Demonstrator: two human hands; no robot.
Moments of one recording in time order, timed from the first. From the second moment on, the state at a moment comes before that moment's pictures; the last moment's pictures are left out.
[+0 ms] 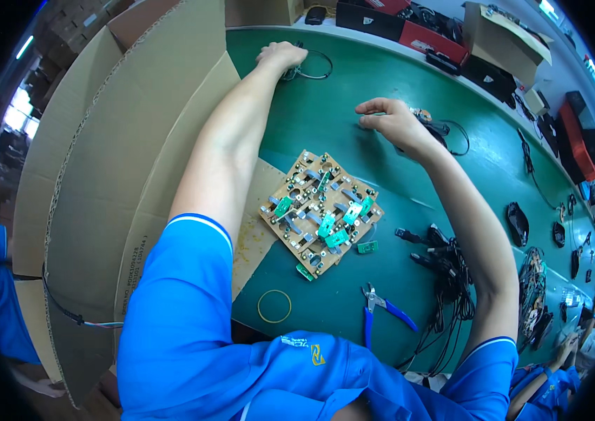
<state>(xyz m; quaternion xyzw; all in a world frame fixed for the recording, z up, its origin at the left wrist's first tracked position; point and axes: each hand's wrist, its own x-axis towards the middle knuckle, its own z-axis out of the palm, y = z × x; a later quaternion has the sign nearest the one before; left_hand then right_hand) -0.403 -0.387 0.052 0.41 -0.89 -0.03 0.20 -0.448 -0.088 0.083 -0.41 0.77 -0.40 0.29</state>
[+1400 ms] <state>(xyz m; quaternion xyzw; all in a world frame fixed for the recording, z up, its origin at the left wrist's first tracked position) -0.226 0.020 0.076 -0.23 -0.91 -0.32 0.09 -0.222 0.314 0.194 -0.20 0.36 -0.89 0.18</state>
